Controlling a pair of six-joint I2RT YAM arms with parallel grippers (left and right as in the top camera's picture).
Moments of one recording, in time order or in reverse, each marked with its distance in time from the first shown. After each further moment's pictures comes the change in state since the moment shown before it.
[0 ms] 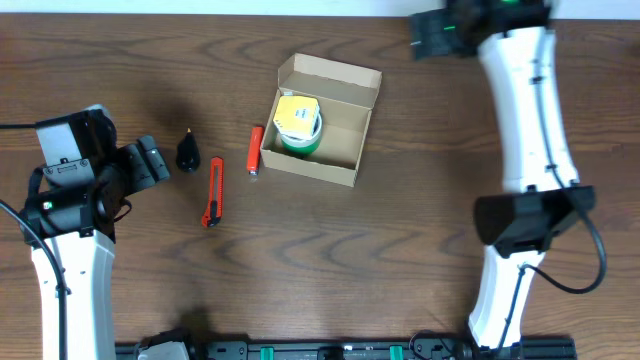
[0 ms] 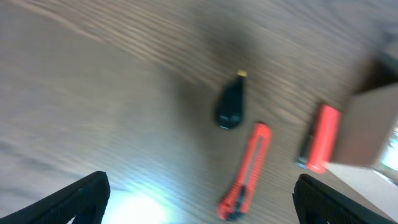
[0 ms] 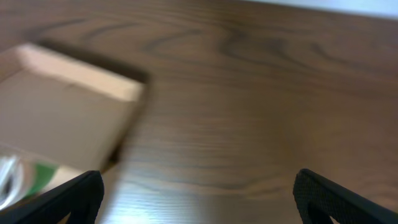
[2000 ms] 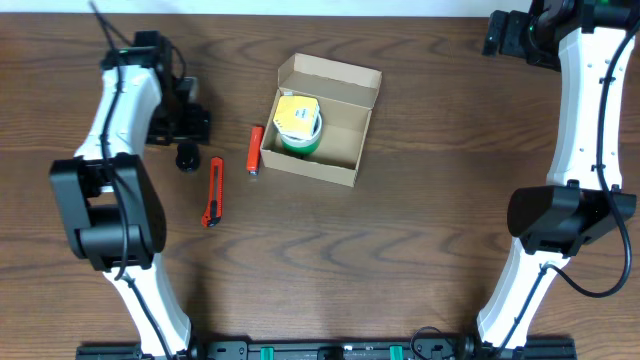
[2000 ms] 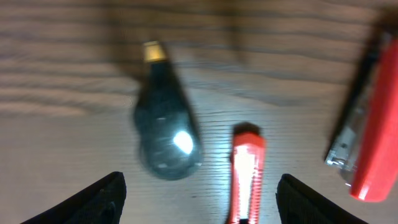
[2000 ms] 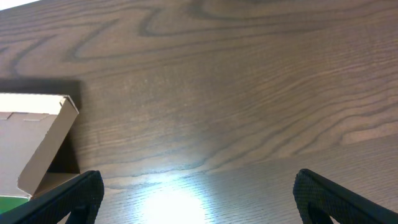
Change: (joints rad) left arm -0.196 0.938 0.646 -0.323 -0.026 0.299; right arm -0.206 0.000 0.000 -0.072 -0.057 0.088
